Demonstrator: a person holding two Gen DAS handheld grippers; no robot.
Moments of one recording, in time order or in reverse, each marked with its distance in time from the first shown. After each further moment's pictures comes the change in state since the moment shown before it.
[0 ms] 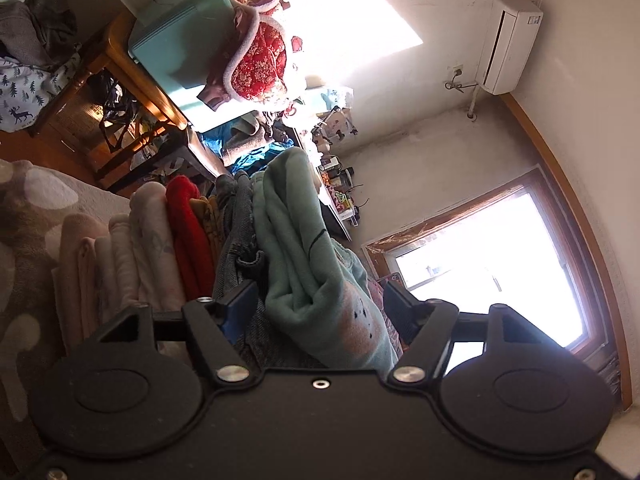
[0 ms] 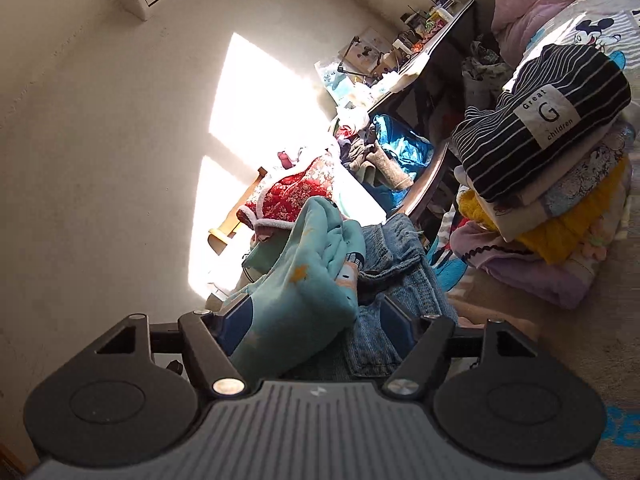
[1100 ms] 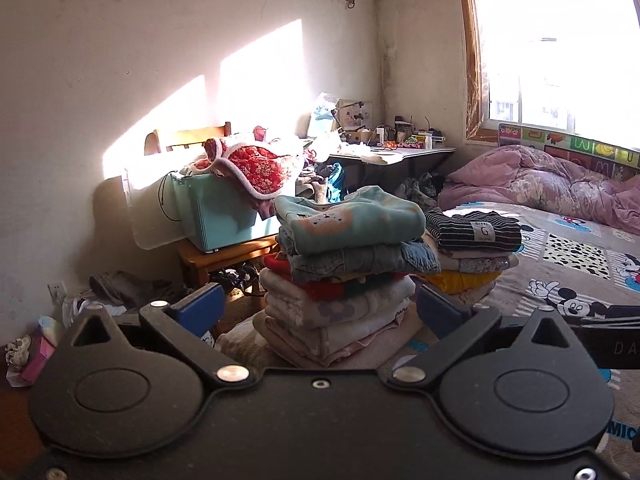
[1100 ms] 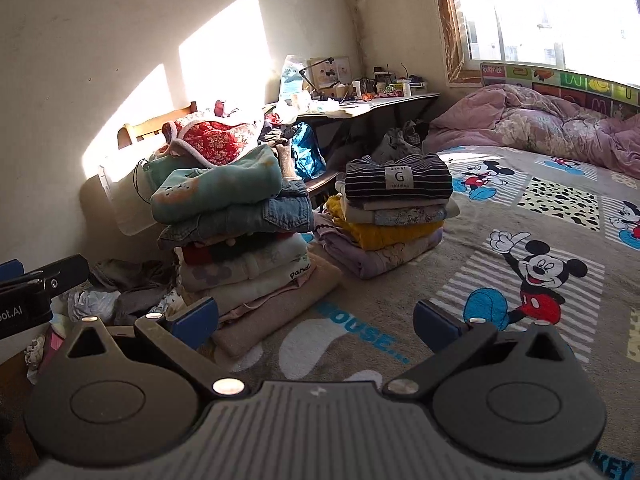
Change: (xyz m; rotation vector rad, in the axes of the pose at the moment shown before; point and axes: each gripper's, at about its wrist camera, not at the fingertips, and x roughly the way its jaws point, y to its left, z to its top) left arm -0.142 -0.154 -0.158 1.058 -0.056 0.499; right arm -0.181 0.096 -0.096 -0.521 0.030 -0.481
